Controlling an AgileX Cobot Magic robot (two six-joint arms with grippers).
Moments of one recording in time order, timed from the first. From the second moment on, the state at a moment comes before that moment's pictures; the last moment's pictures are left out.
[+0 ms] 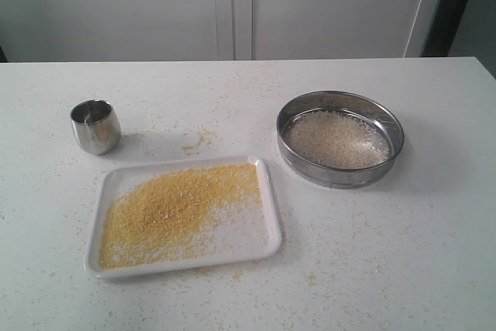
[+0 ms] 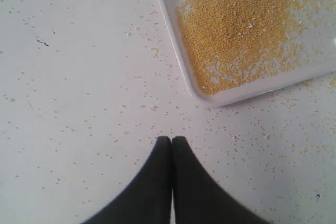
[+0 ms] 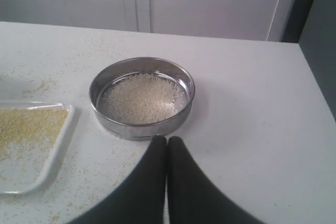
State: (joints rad) left arm 0.04 0.83 -0.64 -0.40 0.93 0.37; right arm 0.16 0.24 -0.51 -0.01 0.67 0.03
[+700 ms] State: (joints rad) left arm 0.04 0.83 -0.64 -0.40 0.93 0.37; right arm 0.16 0.04 -0.45 -0.01 0.57 0.03
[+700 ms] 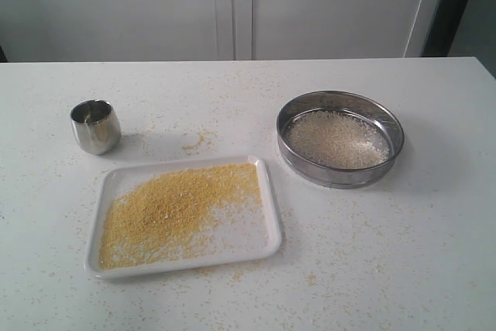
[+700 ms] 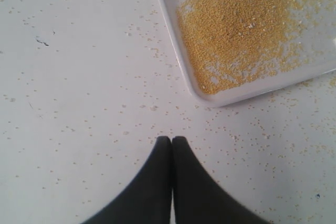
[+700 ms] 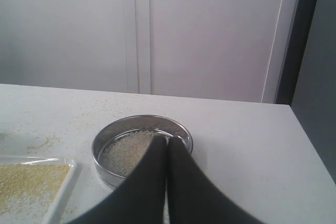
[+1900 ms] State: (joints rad) left arm 0.04 0.83 -0.64 -0.40 0.93 0.37; right arm 0.16 0.04 -0.31 -0.01 0.55 0.03
